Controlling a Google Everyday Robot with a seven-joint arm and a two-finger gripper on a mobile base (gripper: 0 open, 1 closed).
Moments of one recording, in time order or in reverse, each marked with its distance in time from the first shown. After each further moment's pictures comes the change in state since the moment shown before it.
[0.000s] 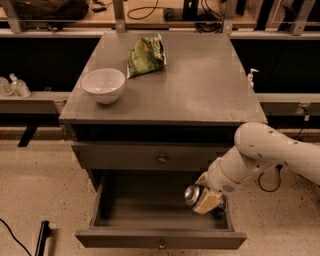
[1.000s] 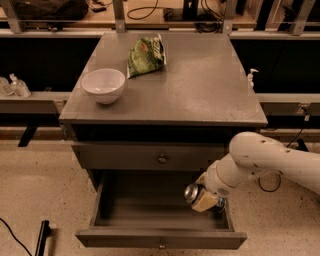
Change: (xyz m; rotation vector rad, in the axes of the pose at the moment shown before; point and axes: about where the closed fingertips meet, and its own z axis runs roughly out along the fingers) arm 0.011 -0.026 0.020 0.132 0.035 0.039
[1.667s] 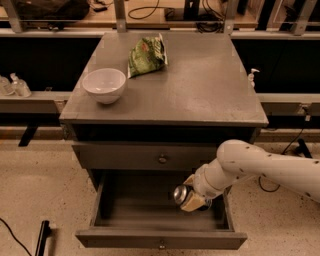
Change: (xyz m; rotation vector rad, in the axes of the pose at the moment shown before) arm -0.011 -0.009 0.042 0.001 -0.048 -0.078
